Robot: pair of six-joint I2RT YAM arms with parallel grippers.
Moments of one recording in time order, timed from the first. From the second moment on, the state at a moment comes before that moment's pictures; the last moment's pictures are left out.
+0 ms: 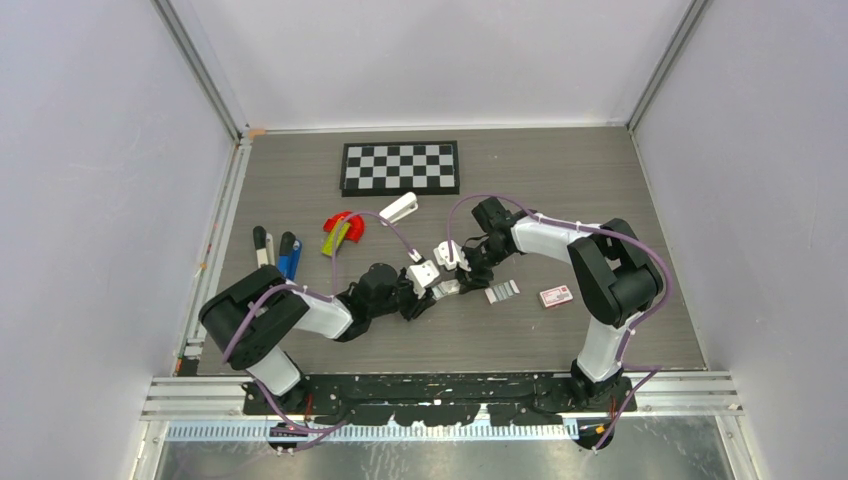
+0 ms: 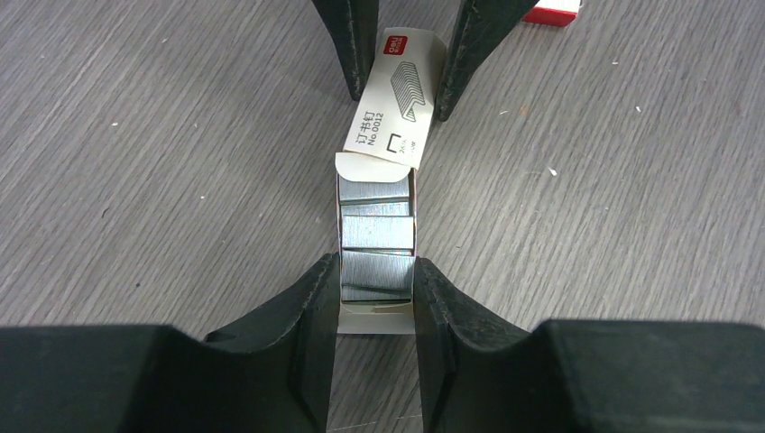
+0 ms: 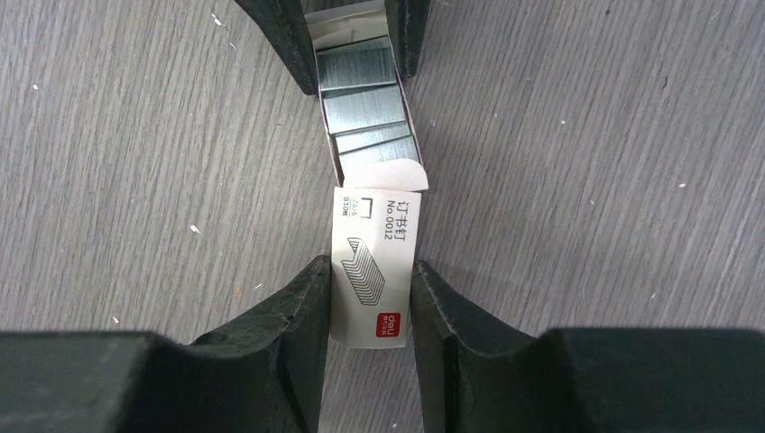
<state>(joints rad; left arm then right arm) -0.84 1.60 0.39 0.75 0.19 0.11 0.52 1.81 1.05 -0.55 -0.74 -1.28</state>
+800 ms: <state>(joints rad) -0.84 1.63 0.42 0.74 0.26 0.14 0.51 1.81 1.05 -0.58 -0.75 -1.33</state>
